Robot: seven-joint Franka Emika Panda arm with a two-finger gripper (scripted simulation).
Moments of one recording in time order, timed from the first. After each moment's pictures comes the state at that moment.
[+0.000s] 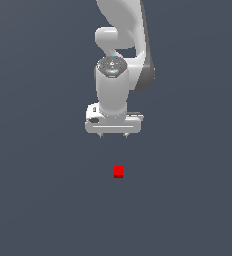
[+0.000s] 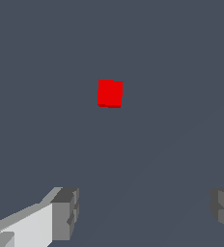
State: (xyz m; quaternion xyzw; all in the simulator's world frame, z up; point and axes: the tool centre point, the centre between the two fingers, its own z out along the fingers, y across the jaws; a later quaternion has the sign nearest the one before) arm -0.003 -0.010 0.176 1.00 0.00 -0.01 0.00
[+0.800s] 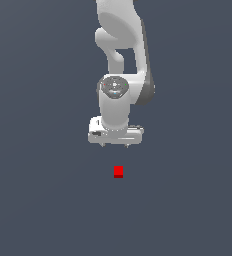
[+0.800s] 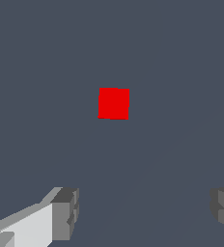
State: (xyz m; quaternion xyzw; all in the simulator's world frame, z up) arm 0.020 -0.004 0.136 1.00 -0.01 -0.01 0.00
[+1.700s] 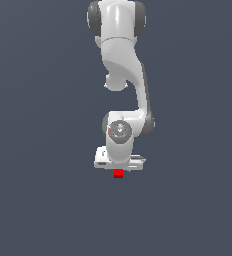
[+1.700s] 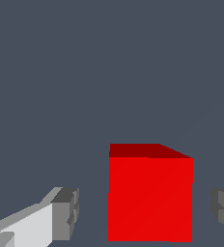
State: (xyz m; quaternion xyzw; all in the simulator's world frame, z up) arm 0.082 0.011 0.032 1.00 -0.03 0.00 0.00
